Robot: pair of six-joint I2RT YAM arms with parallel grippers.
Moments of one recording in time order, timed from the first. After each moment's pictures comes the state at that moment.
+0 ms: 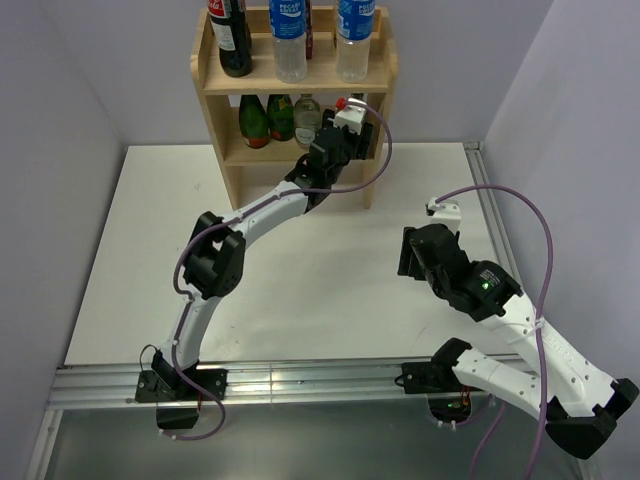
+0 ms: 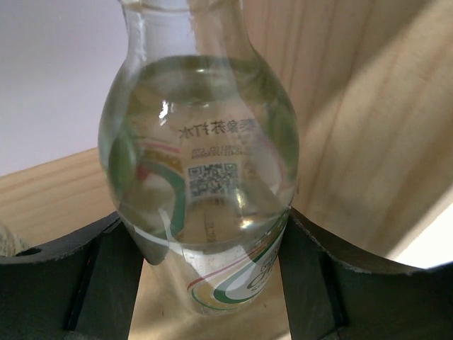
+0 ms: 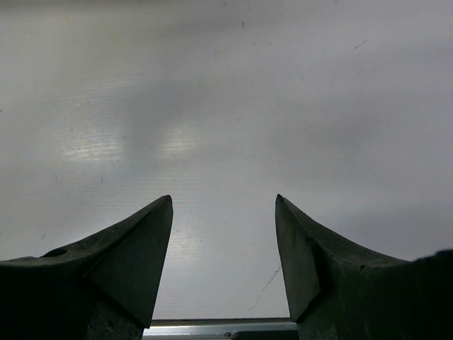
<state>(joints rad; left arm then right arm) -0.73 2.23 1.96 0.33 -0.31 0.04 0.67 0.81 0.96 -0.93 0.53 0.54</state>
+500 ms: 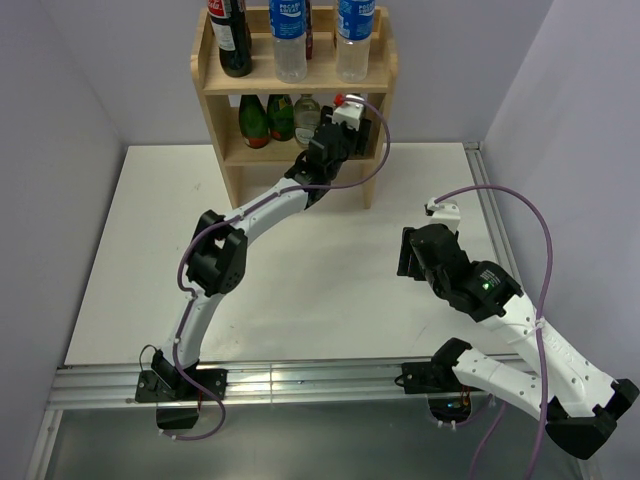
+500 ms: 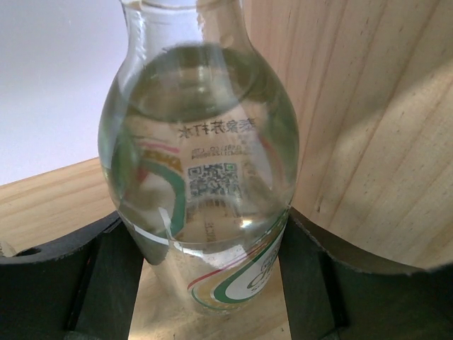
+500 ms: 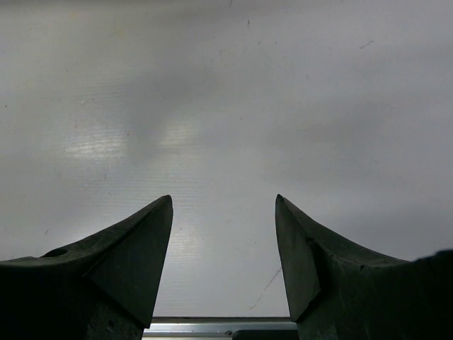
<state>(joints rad) -0.71 2.29 2.04 0.31 -0.31 0.04 0.67 0.80 0.96 -0.92 0.51 0.53</state>
